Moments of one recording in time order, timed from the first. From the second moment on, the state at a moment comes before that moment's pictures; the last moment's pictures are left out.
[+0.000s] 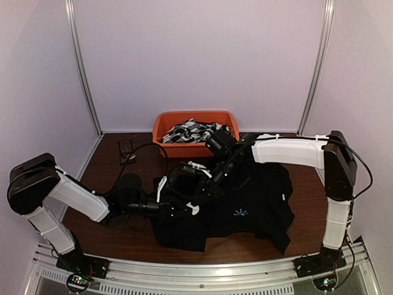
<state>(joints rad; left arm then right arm) -0.88 1.61 0.44 0.94 0.59 -0.52 0.85 1.95 1.55 -0.72 -0.87 -0.29</state>
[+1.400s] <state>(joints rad) -0.85 1.20 0.47 0.36 0.21 -0.41 0.87 1.96 1.54 -0.67 -0.57 -0.23</state>
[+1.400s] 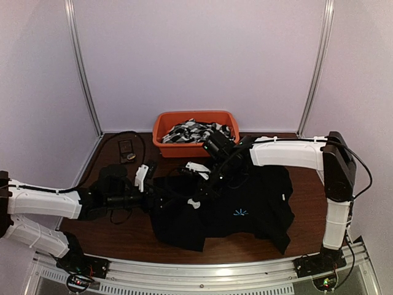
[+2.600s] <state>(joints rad) -0.68 1.35 0.59 -0.30 -0.13 -0.36 0.90 1.68 1.25 -0.38 0.10 -0.06</state>
